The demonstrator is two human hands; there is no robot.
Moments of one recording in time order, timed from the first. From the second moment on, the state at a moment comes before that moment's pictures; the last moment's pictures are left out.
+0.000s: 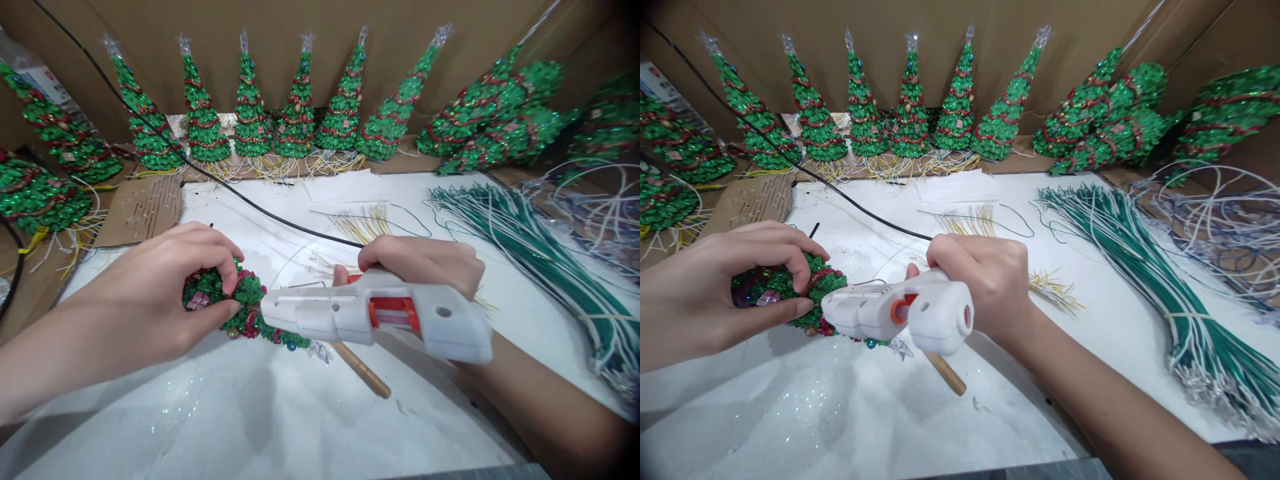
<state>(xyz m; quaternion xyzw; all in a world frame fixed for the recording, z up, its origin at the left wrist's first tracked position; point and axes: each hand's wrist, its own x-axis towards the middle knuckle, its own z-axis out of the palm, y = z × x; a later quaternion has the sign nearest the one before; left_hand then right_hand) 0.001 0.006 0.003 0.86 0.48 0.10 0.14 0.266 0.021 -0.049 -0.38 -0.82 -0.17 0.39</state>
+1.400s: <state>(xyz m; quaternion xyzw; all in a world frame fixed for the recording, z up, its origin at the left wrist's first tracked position) 0.000 0.008 0.004 0.86 0.48 0.11 0.15 0.273 0.029 -0.056 -0.32 -0.85 -0.09 0.40</state>
